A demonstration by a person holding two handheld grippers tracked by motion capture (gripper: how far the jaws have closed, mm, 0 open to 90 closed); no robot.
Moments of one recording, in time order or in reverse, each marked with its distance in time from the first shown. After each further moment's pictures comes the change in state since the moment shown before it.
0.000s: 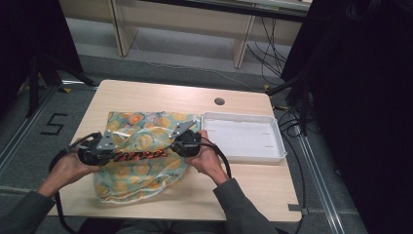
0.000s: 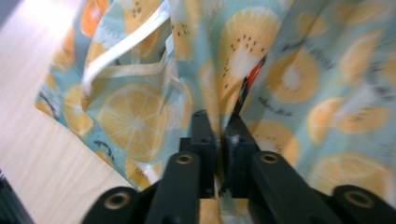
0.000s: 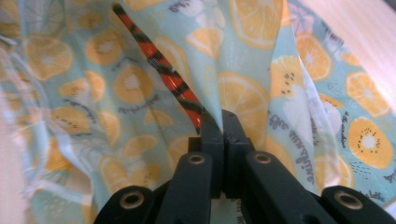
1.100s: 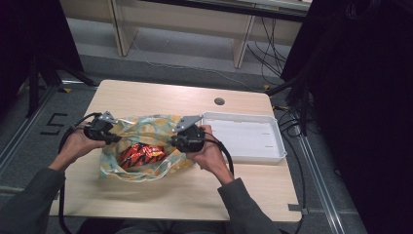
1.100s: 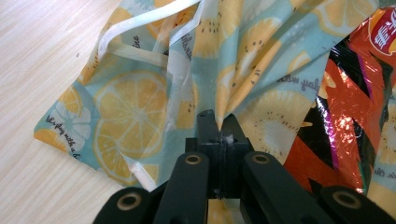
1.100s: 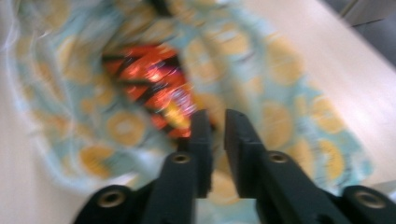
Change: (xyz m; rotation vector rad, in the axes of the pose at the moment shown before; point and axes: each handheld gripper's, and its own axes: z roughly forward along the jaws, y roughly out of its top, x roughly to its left) left arm 0.067 0.008 0.052 0.033 -0.084 -0.178; right arm -0.001 0.009 -0.022 -0.079 0.003 0.008
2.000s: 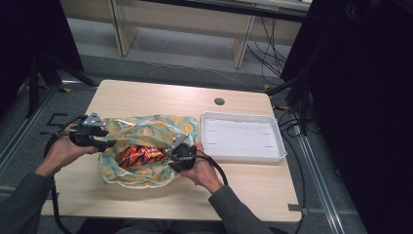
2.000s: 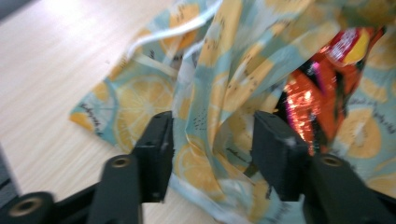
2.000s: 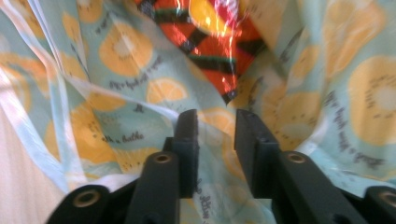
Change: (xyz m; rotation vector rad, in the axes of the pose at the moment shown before) left arm -0.018 -0.016 -0.046 -0.129 0.082 -0.014; right arm 0.019 -0.040 0.053 0.194 0.022 0.000
